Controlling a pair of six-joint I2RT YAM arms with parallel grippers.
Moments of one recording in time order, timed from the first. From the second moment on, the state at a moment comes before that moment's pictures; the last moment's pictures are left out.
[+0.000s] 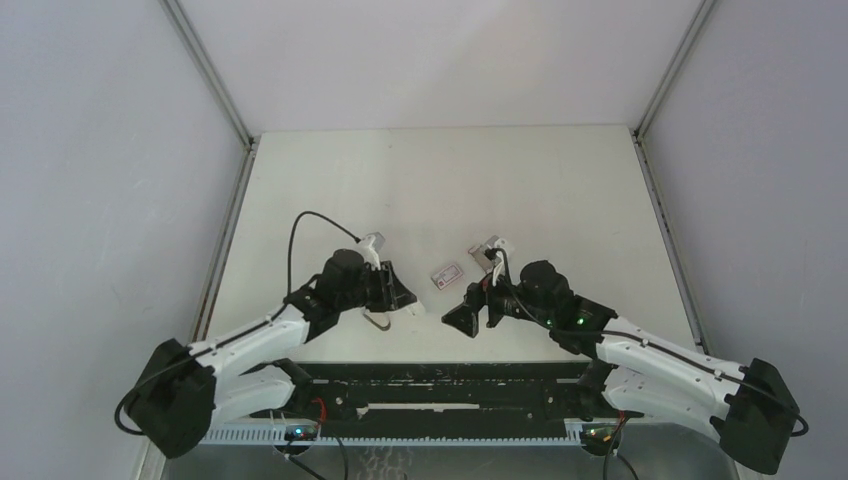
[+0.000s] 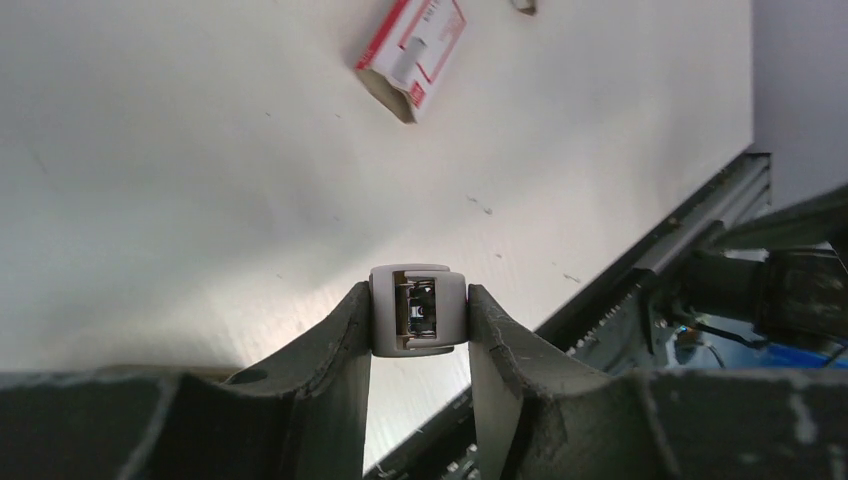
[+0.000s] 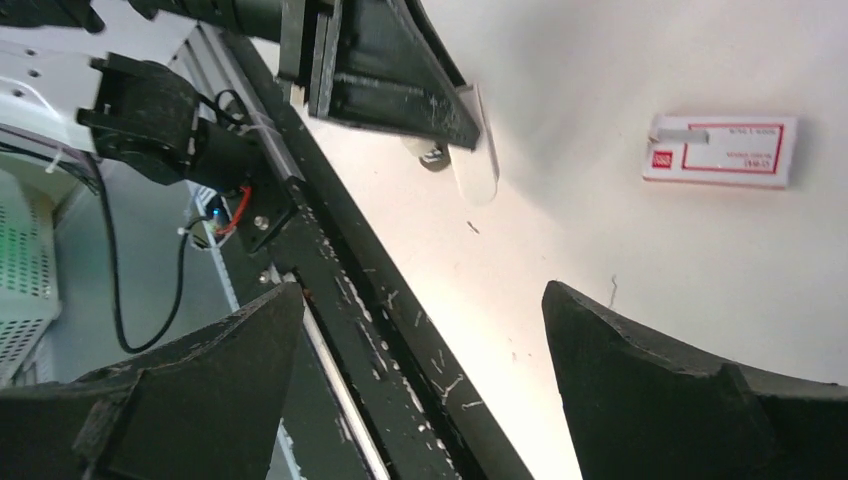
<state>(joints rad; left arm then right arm) -0.64 1.03 0.42 0.01 0.25 -0.72 0.86 0.88 0.49 0.02 -0.29 0.46</state>
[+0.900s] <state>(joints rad) -0.53 1.37 0.57 0.02 0.19 -0.56 0.86 0.81 0.43 -0.06 -0.13 0.45</state>
